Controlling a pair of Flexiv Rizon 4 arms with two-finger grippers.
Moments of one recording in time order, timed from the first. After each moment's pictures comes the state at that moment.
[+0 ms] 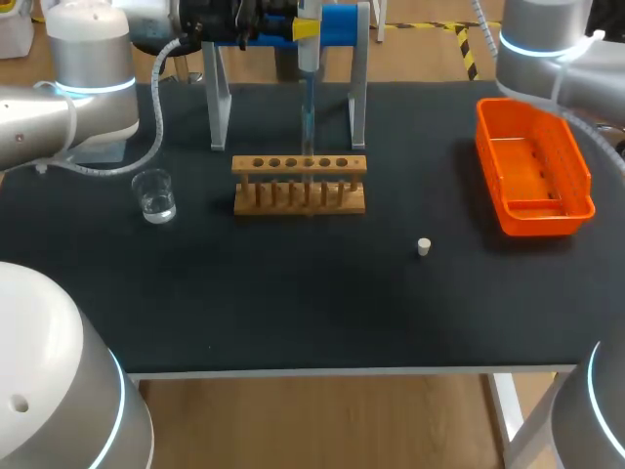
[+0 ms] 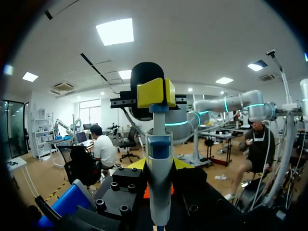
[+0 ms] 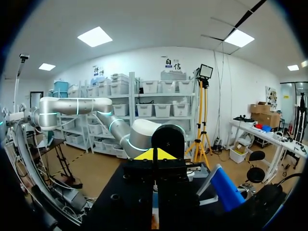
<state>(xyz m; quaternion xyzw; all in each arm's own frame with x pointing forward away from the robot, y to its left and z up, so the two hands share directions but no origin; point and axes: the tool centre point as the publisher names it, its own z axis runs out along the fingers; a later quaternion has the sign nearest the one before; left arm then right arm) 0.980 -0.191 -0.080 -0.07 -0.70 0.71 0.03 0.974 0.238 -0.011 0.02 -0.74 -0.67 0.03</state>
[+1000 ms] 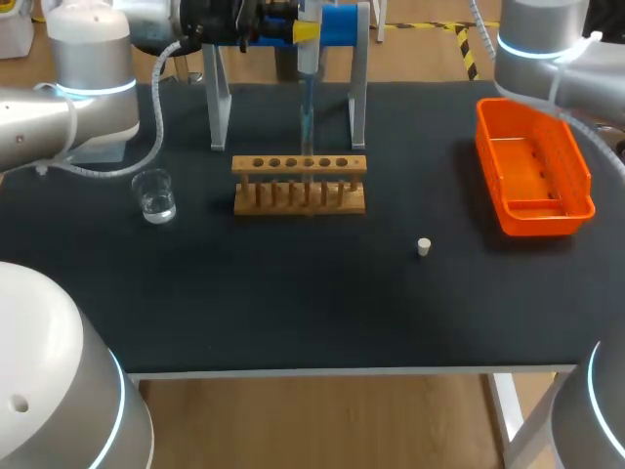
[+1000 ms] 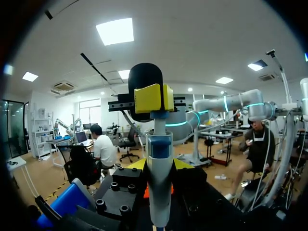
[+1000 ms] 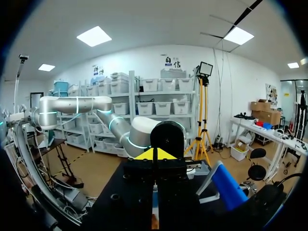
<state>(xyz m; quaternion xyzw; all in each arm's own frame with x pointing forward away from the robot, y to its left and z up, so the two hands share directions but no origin) 0.979 -0.191 -0.082 -0.07 -0.70 0.71 0.03 0.976 0.239 -0.021 0.01 -0.75 -0.66 0.04</state>
